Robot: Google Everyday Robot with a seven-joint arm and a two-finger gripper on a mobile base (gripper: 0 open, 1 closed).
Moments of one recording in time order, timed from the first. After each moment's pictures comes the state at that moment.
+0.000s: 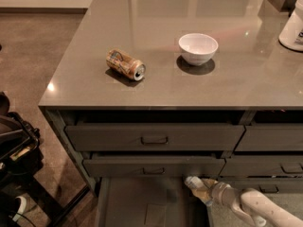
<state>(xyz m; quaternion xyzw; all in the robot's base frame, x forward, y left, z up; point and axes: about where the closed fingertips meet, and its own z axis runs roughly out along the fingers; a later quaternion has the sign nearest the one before) 0.526 -0.258 0.274 -0.27 0.85 0.18 0.41</state>
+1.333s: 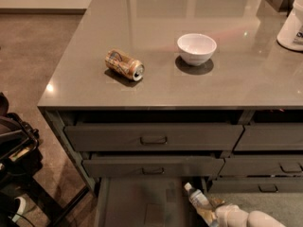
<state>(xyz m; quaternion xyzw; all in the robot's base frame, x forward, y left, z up) 0.441 -0.259 0.292 -0.19 0.89 0.17 0.37</state>
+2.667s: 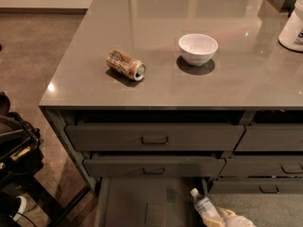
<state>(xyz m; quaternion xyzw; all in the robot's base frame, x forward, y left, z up) 0.379 -0.265 0.354 -0.15 0.89 0.18 0.40</state>
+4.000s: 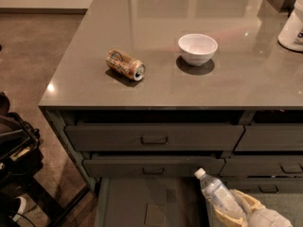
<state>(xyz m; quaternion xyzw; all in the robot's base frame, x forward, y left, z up) 0.339 -0.239 0.619 -0.25 0.82 0.12 0.50</state>
